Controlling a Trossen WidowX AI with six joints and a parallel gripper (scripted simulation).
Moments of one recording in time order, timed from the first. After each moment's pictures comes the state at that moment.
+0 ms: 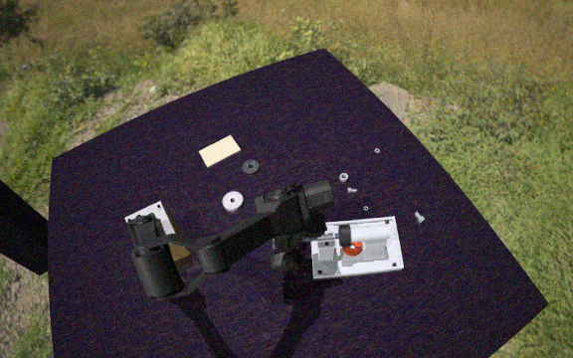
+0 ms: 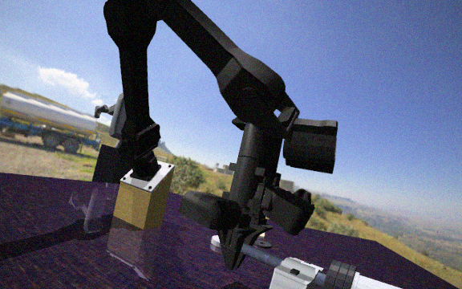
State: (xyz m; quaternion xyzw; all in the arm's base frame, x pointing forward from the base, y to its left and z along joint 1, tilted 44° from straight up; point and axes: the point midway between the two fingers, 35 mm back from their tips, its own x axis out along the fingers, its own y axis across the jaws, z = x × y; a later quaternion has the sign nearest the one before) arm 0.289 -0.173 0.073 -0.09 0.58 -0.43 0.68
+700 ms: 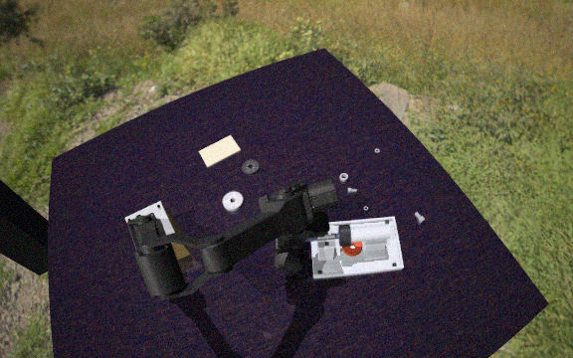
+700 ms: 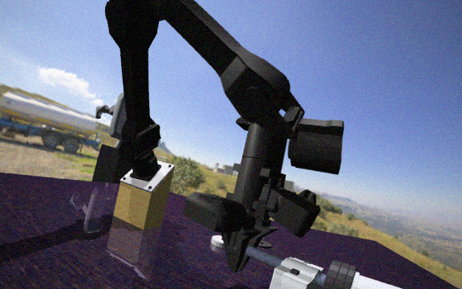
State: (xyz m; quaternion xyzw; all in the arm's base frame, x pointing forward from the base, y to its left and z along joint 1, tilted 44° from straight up) arm 0.296 -0.176 0.076 -0.09 0.58 -0.43 0.68
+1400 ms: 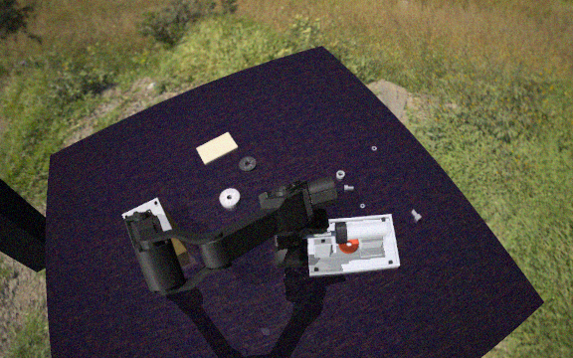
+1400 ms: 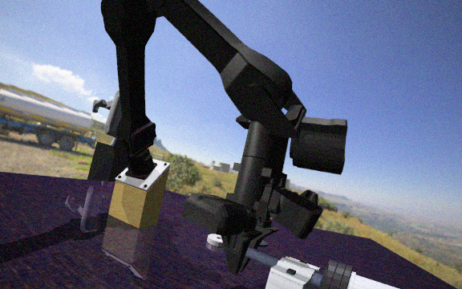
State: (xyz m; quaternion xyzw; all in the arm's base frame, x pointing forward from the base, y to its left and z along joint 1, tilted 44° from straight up) arm 0.302 -0.179 0.078 -0.09 0.58 -0.43 0.68
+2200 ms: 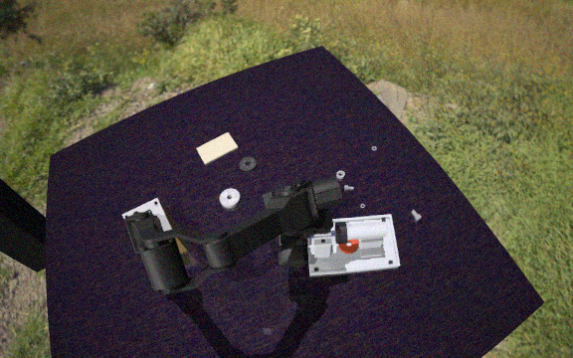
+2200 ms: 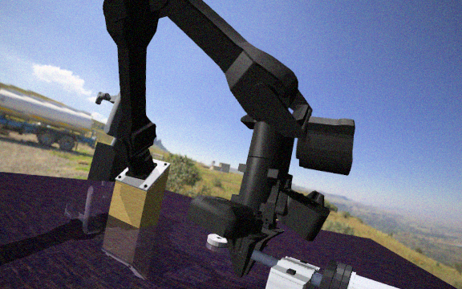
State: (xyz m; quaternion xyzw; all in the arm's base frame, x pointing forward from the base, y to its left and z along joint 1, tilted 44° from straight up) arm 0.309 -0.182 0.081 -0.09 0.58 -0.43 0.68
